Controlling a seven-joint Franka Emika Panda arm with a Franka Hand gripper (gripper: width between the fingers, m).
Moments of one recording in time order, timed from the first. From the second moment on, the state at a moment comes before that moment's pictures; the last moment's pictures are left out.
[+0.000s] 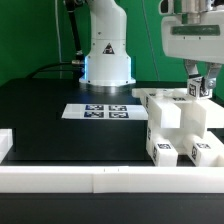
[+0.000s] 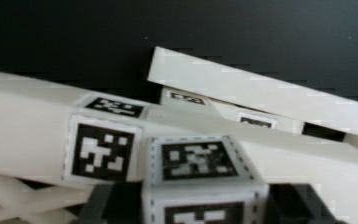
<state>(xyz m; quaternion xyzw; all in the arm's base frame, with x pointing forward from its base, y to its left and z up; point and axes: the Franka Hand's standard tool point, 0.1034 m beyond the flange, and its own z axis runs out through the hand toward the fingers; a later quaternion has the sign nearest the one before) 0.529 0.131 0.120 -0.78 0.62 0.01 0.06</state>
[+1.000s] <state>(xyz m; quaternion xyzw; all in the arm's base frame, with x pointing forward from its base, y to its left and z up) 0.531 0.128 0.119 -0.94 0.32 -0.01 0.06</state>
